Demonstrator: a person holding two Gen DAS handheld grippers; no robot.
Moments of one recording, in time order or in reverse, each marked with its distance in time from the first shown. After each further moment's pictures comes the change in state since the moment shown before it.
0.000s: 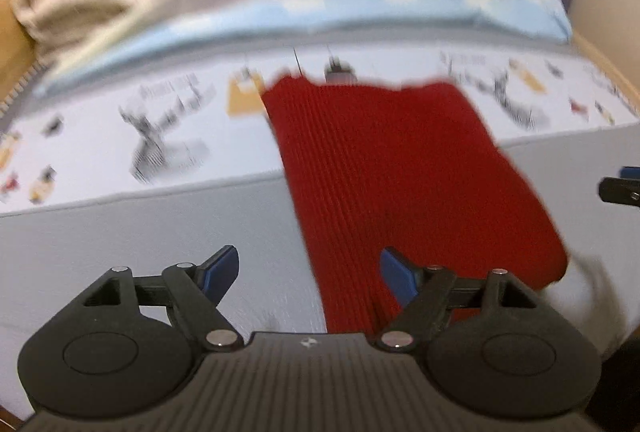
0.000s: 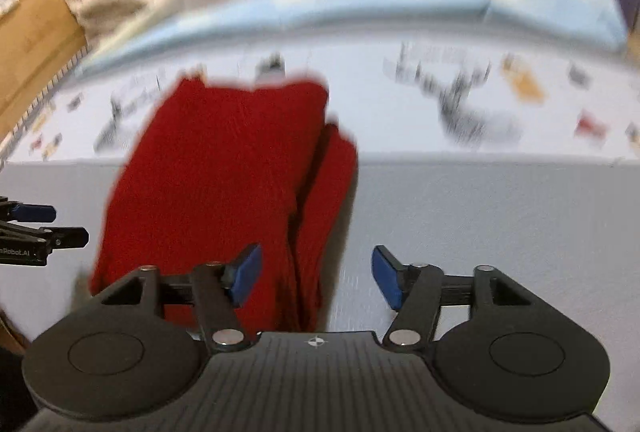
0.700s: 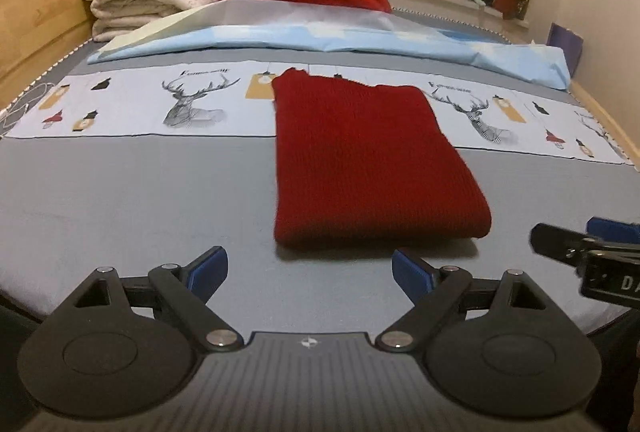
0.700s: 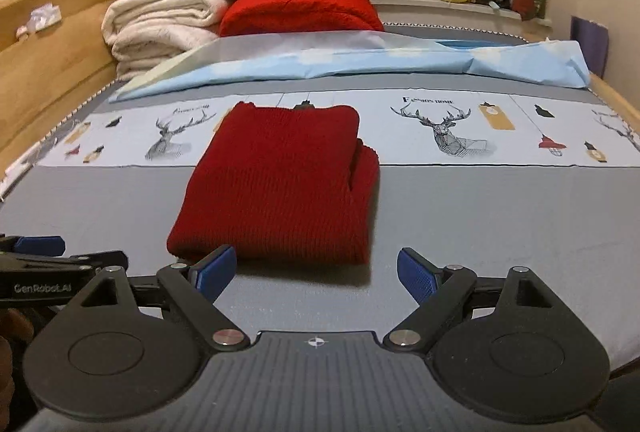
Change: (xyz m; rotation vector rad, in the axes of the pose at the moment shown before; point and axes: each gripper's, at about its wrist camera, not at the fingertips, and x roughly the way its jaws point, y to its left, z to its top) left arm -0.101 -0.066 -0.110 -0.170 -0.088 0.039; right arm -0.103 0.067 -0.104 -0.032 -0.171 -0.029
